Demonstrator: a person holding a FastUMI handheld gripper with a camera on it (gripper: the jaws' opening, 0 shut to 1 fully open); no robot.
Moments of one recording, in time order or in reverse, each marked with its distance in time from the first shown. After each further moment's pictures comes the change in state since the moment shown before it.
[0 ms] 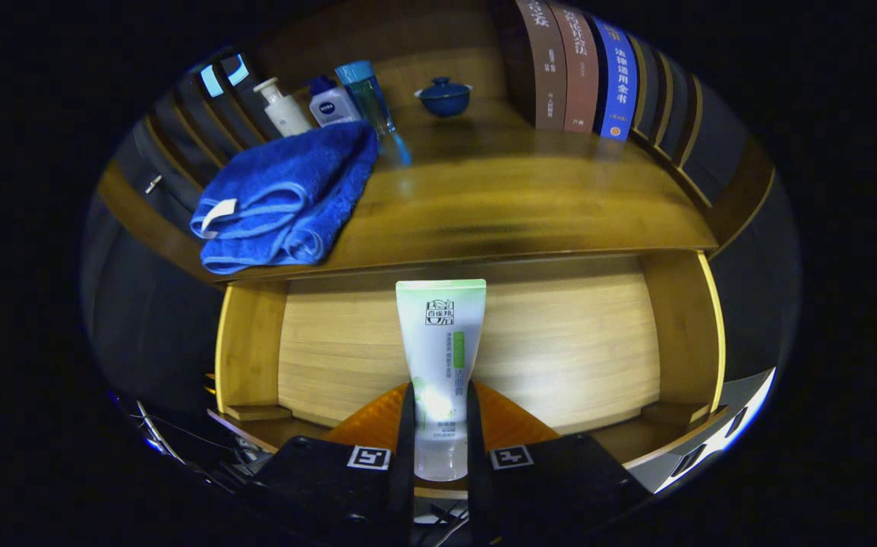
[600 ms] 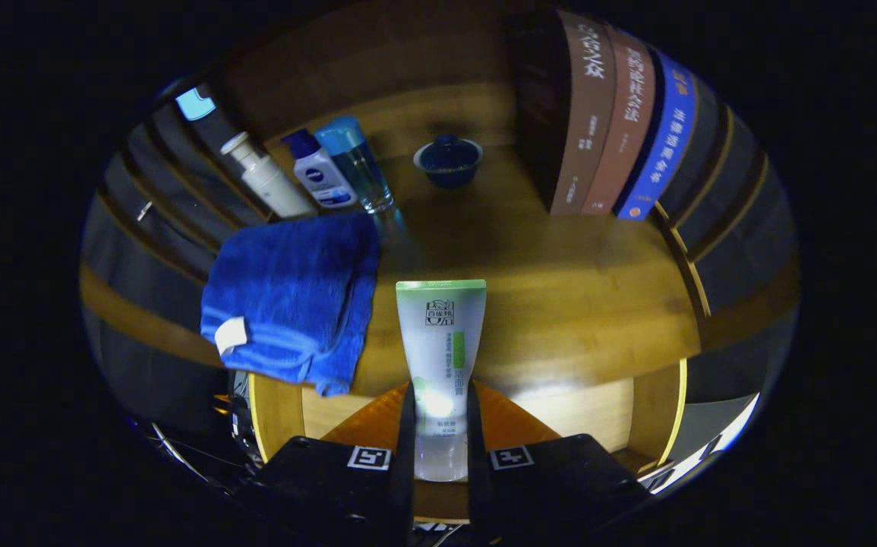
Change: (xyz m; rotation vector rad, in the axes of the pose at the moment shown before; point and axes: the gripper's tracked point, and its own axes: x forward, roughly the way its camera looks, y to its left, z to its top) arm 0.017 0.007 0.131 0.022 0.004 -0.034
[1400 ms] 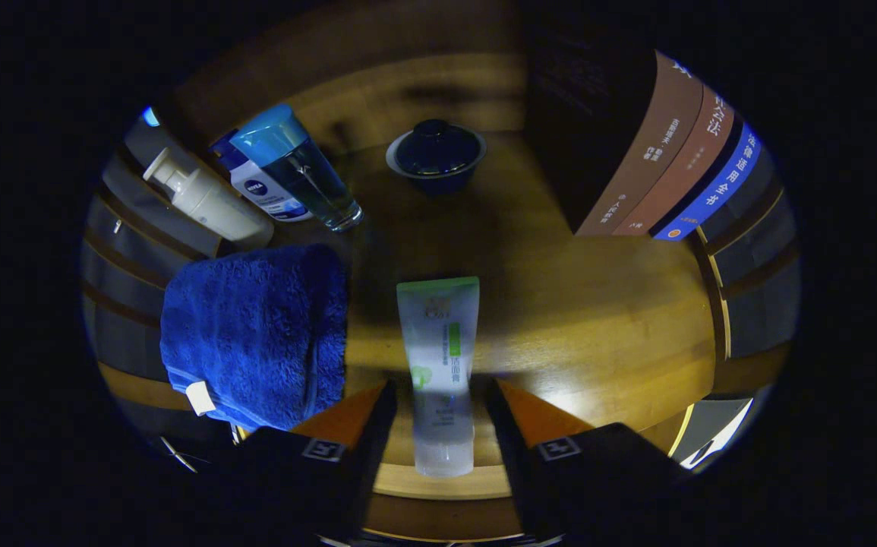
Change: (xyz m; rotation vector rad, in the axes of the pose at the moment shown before) arm 0.044 -0.003 0.022 0.017 0.093 -0.032
